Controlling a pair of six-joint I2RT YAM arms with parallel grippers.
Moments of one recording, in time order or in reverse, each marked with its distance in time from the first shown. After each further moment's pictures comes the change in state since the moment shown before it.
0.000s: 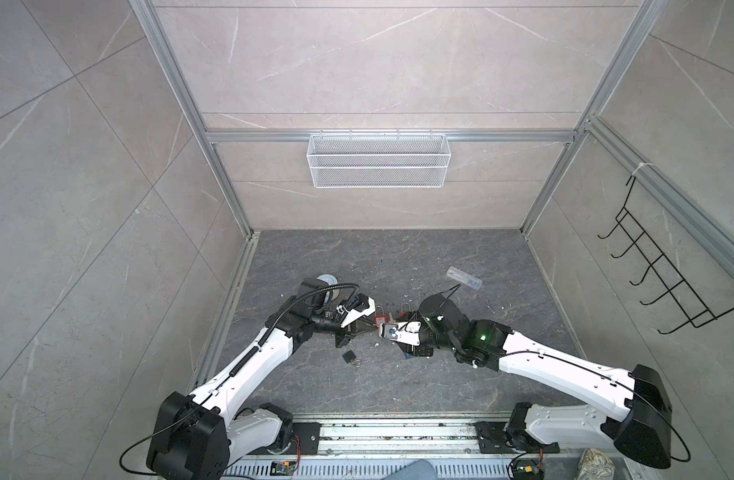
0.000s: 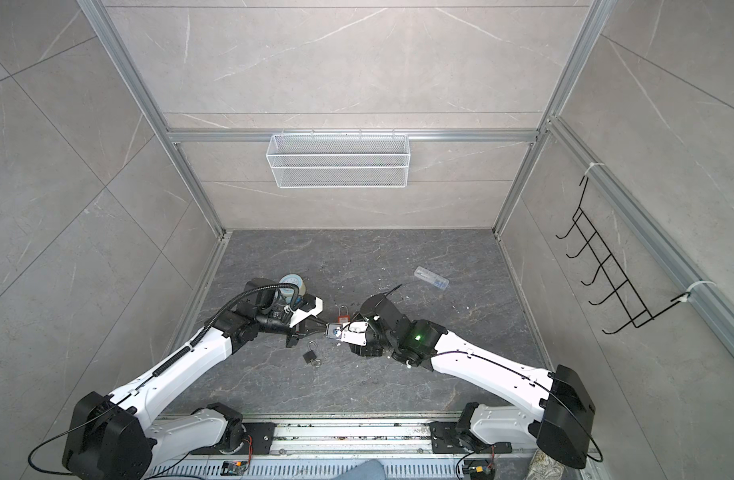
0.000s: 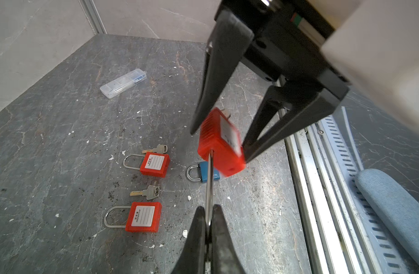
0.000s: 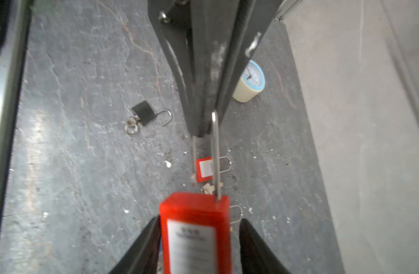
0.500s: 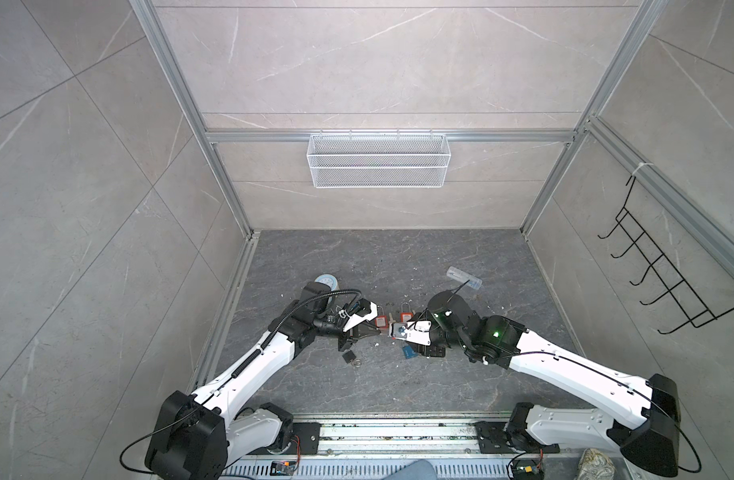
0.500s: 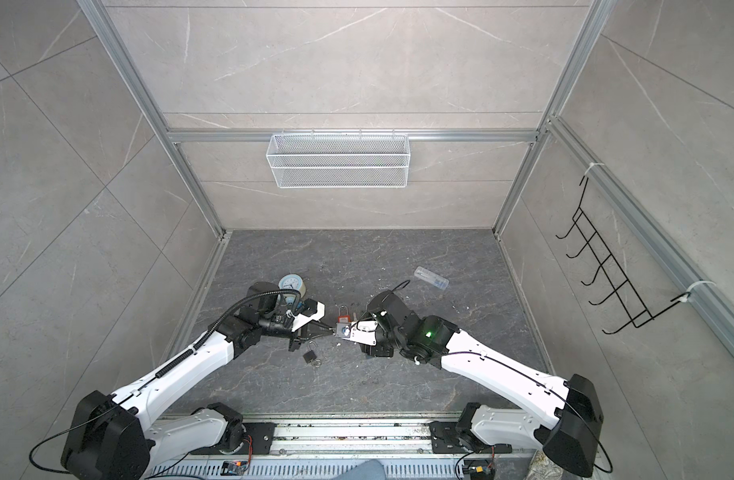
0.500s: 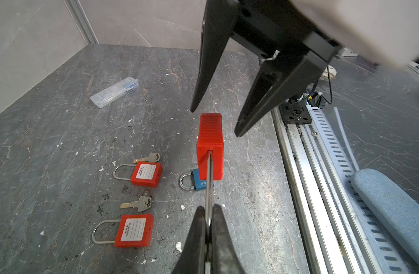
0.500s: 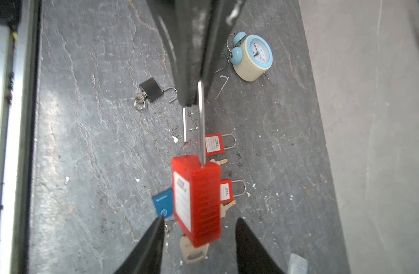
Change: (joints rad) left arm -0.038 -0.009 -0.055 0.108 0.018 -0.021; right arm -0.047 -0.044 0.059 -0.207 -0.049 0.004
